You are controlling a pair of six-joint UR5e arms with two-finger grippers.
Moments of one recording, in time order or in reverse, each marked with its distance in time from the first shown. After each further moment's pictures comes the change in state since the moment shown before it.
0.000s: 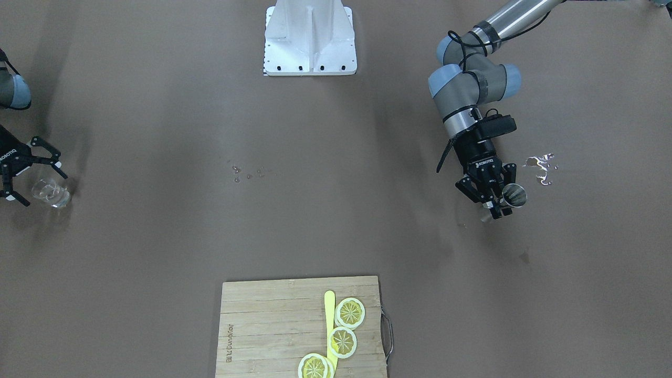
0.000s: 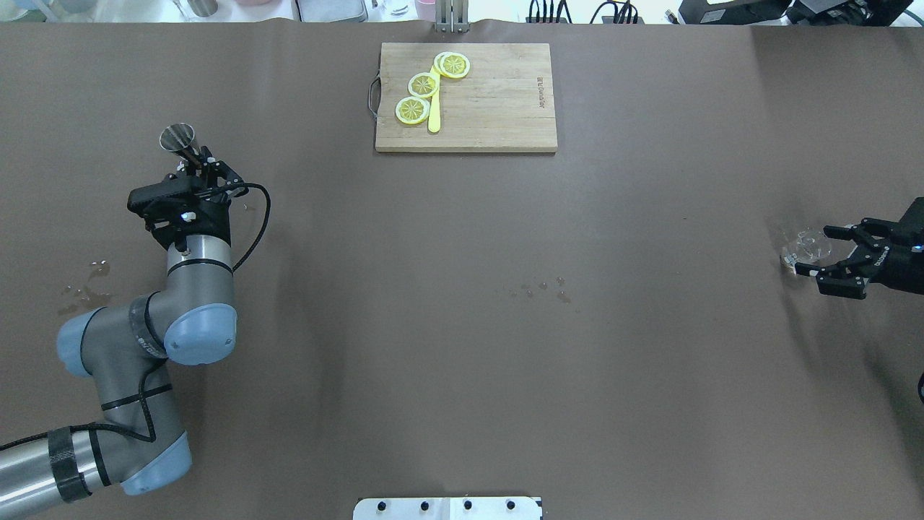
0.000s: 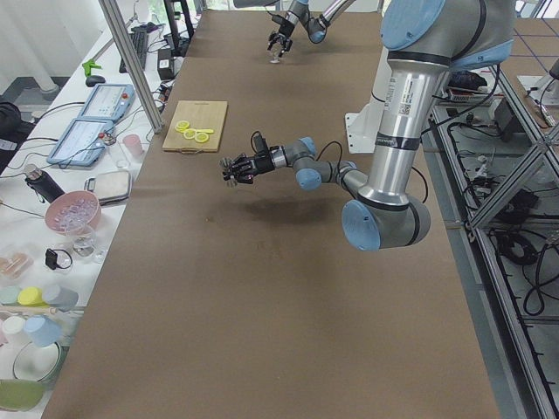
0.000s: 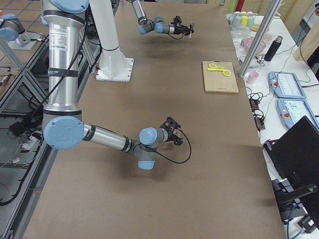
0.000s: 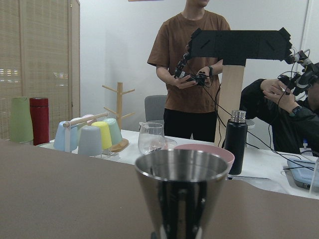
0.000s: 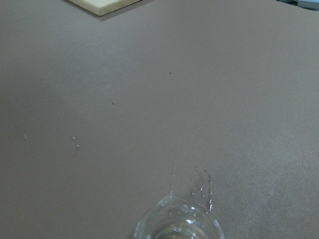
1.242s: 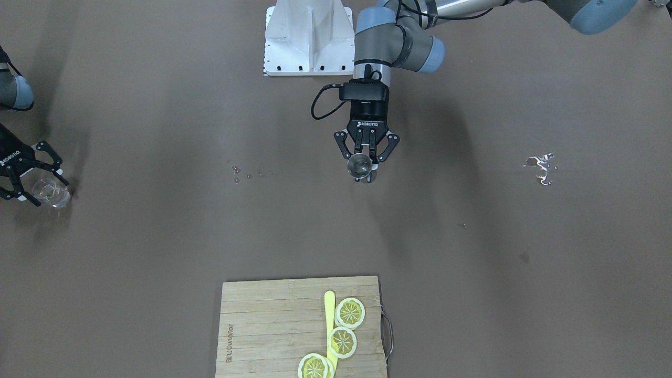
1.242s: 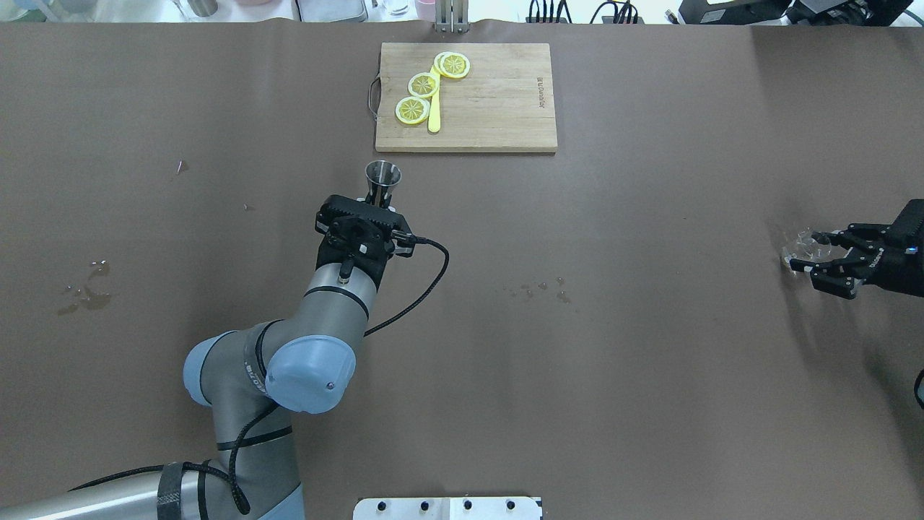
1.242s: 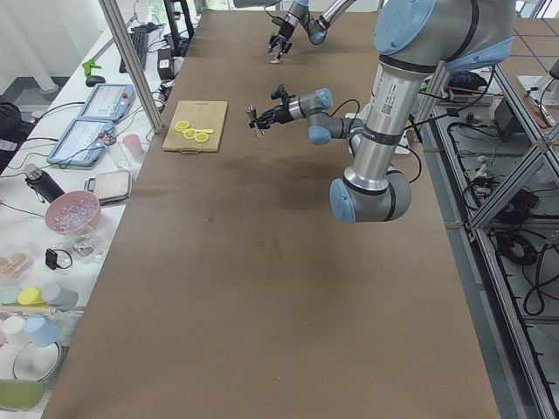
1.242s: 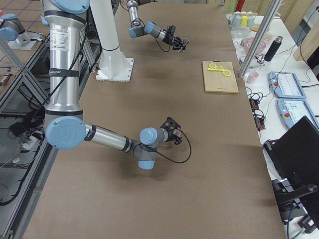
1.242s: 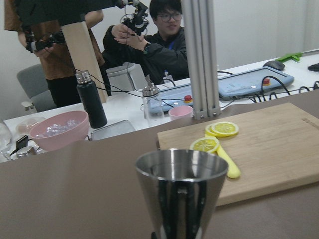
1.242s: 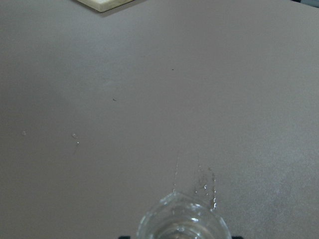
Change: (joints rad) left arm 0.134 -0.270 -0.055 -0.074 -0.268 0.639; right arm -0.012 0.008 -0.016 0.010 -0.008 -0.001
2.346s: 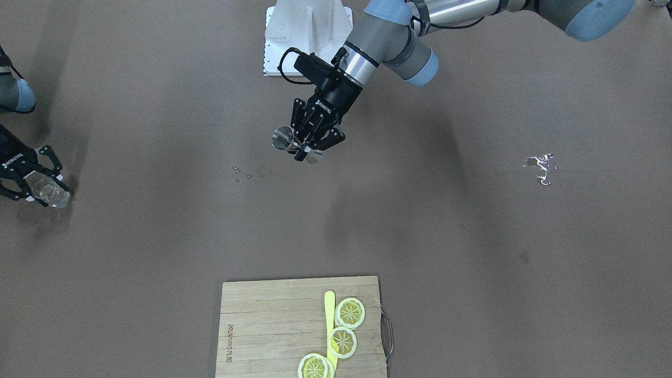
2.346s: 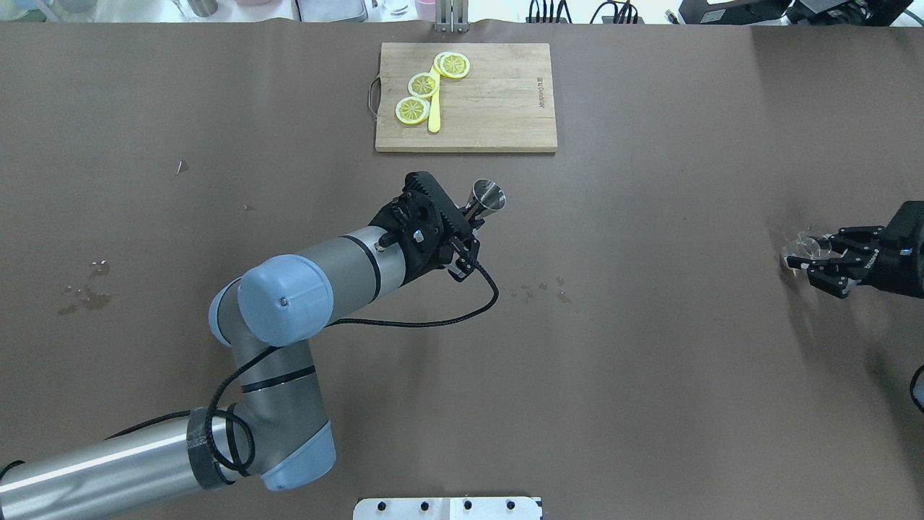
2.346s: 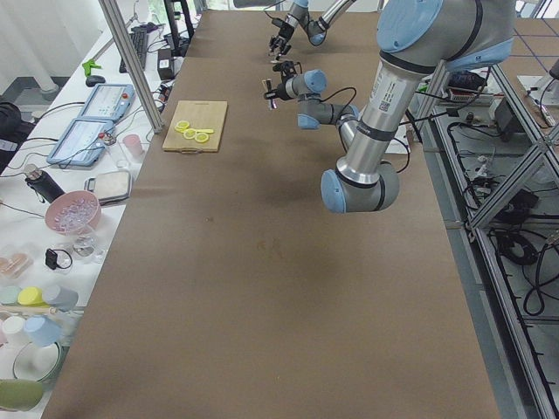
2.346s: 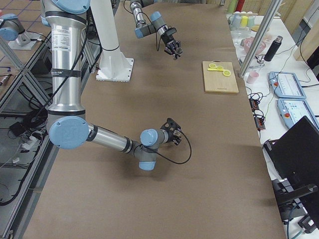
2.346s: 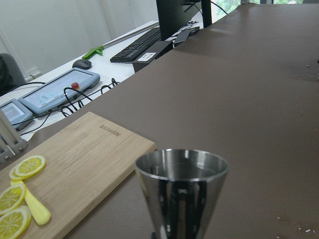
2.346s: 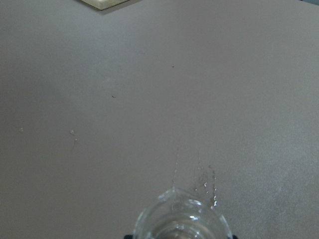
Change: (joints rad) left arm -0.116 -0.111 0.088 -0.333 -0.627 0.517; right arm -0.009 0.019 -0.032 0.019 -0.003 -0.003
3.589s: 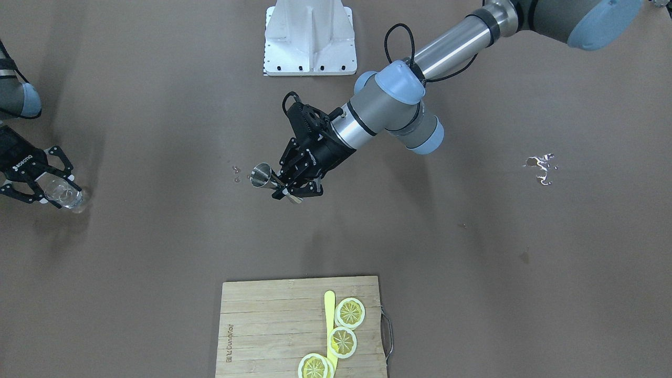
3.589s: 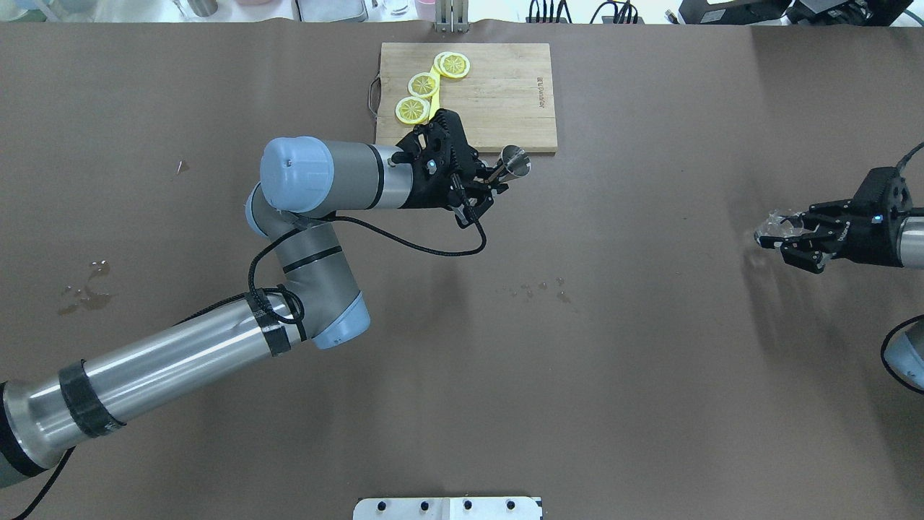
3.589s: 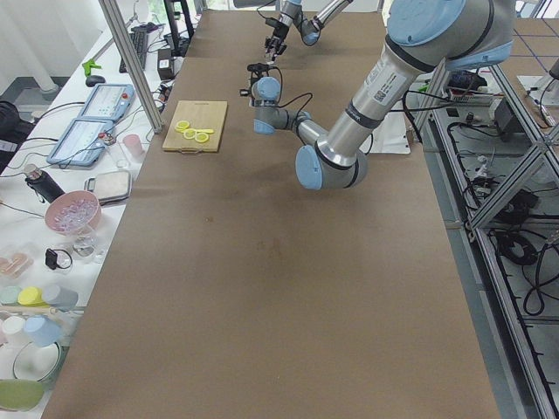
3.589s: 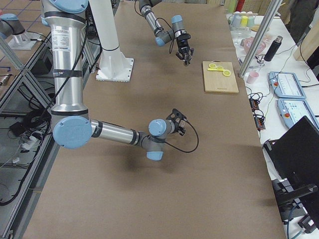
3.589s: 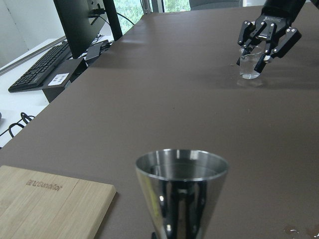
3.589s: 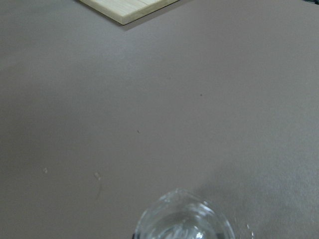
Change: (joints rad) left arm -0.173 -0.189 0.425 -0.387 -0.419 0.193; right arm 0.051 0.056 0.164 -0.244 0.128 -0.044
